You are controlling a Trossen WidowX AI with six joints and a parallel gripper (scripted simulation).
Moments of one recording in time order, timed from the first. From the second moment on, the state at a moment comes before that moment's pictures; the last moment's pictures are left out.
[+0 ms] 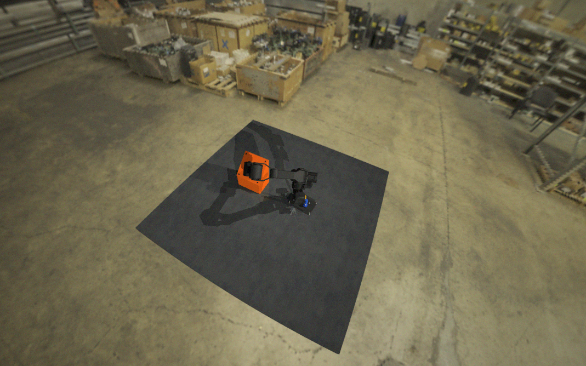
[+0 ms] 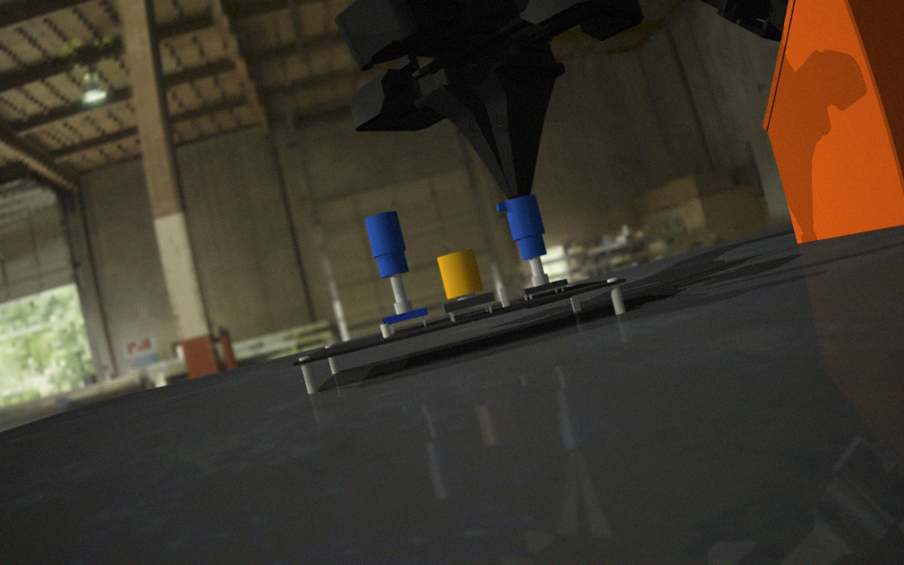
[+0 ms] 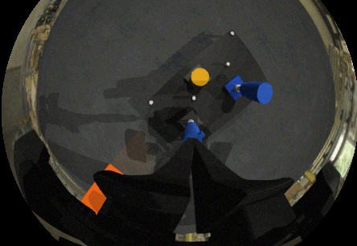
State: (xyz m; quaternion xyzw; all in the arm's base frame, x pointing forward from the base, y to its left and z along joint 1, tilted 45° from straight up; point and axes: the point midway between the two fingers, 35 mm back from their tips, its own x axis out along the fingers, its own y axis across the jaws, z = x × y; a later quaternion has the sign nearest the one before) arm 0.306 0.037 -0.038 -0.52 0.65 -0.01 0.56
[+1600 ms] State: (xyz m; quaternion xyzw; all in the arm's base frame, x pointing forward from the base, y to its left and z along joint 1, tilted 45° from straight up) arm 0.306 0.034 -0.041 -0.52 0.65 0.00 0.56
